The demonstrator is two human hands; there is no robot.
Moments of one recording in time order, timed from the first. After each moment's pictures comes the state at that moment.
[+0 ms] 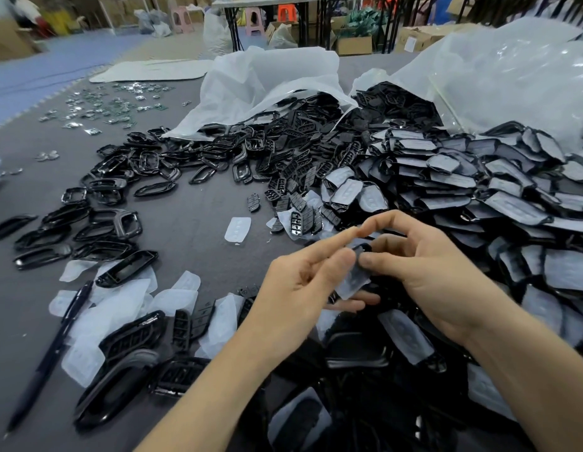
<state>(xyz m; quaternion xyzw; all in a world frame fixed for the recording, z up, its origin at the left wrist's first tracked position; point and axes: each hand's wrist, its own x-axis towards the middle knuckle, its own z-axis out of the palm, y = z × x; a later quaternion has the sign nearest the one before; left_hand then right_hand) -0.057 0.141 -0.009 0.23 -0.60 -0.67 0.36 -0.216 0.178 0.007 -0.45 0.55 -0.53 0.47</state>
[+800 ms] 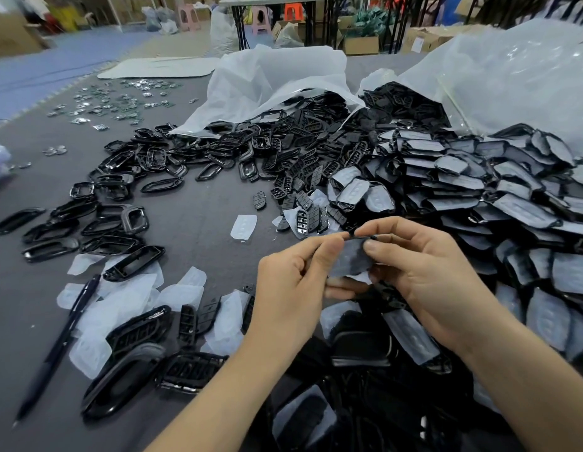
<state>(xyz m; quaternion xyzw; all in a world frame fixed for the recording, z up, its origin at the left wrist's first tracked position) -0.065 0.142 -0.012 0.32 -0.58 -0.60 0.46 -0.207 0.176 0.003 -0.42 0.51 -0.58 0.47</state>
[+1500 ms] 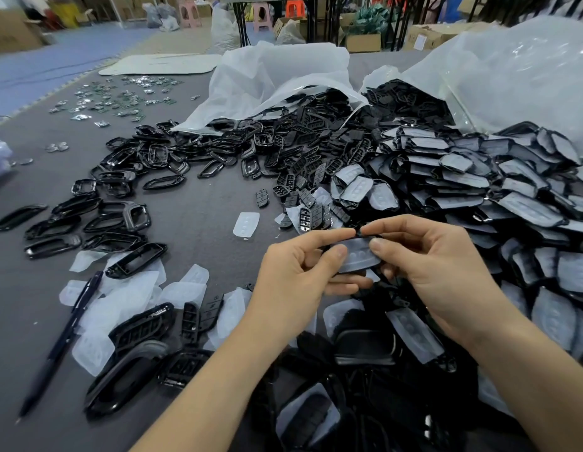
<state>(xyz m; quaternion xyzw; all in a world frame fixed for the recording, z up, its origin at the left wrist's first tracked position) -0.059 0.132 -0.011 0.30 -0.57 -0.65 0.40 -0.212 0.175 -0.001 -0.45 0.56 -0.58 0.39</state>
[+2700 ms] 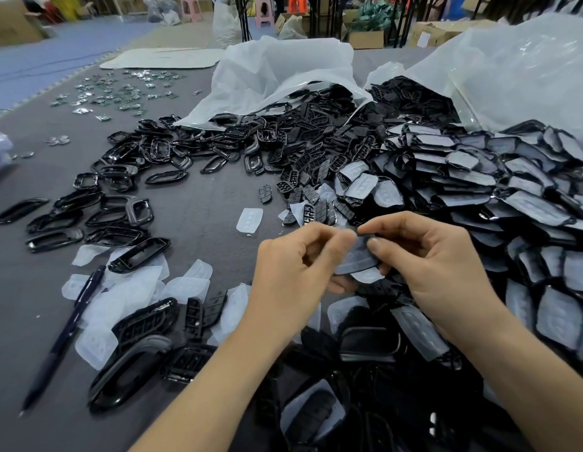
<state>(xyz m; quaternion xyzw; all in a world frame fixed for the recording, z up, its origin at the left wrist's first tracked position) -0.053 0.130 -0.014 0.37 -0.69 -0.45 0.43 -0.204 0.176 -0.002 -0.51 0.55 -0.57 0.33</state>
